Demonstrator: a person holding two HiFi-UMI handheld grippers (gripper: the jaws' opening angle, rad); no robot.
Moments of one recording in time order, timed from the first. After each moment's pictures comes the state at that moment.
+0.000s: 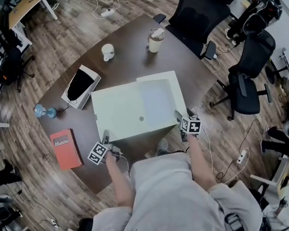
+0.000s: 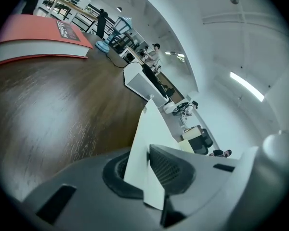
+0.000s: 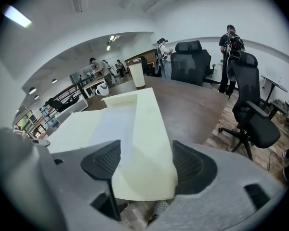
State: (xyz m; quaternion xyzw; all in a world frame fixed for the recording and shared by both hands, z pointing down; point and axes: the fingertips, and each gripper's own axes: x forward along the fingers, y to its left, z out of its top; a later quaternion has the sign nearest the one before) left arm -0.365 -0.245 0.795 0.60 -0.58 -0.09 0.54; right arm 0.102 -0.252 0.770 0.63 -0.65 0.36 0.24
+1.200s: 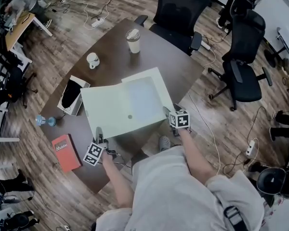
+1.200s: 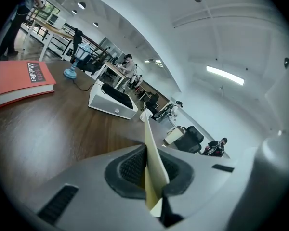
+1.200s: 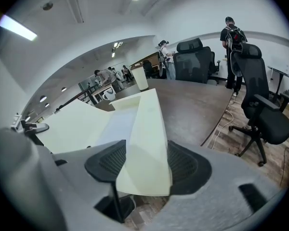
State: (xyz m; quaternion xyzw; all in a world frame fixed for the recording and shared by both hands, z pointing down) left arm -0.299 -0.254 0.683 0.68 -0.59 -0.08 0.43; right arm 0.116 -0.238 0.769 0.59 -0.69 0.37 0.20
